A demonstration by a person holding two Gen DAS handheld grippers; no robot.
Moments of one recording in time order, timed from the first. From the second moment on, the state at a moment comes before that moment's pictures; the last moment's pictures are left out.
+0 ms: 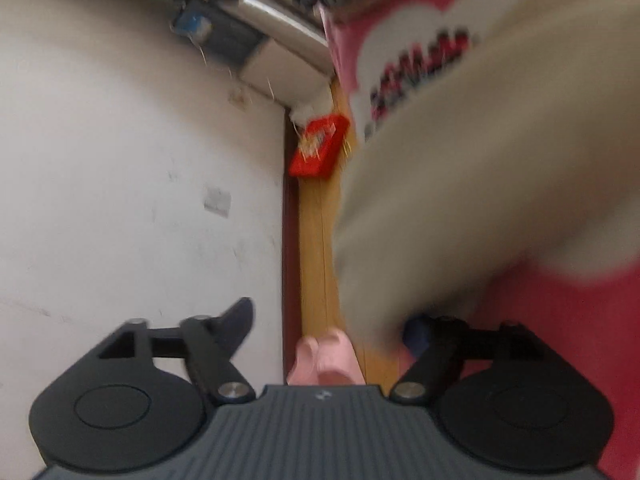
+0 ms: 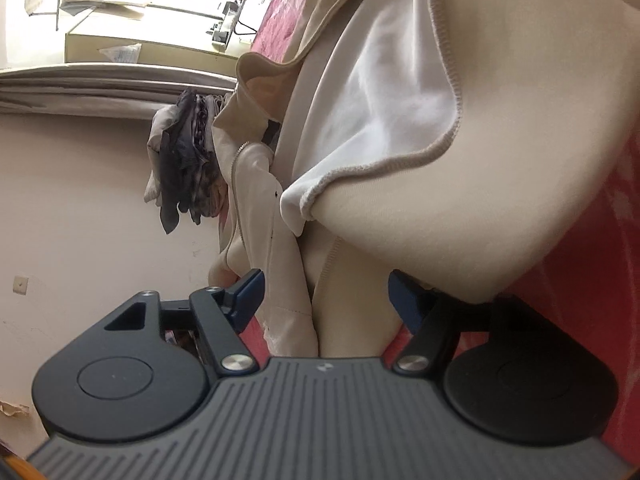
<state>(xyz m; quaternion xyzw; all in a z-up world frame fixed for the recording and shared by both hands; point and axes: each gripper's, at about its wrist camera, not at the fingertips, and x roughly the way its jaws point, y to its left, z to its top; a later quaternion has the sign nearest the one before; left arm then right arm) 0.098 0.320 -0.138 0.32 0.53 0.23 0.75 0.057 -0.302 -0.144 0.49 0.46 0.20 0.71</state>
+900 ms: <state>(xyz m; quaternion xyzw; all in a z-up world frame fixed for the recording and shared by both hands) -0.055 0.096 -0.098 -0.15 0.60 -0.24 0.75 -0.006 -0.393 -0.110 0.57 0.41 0.08 0.71</state>
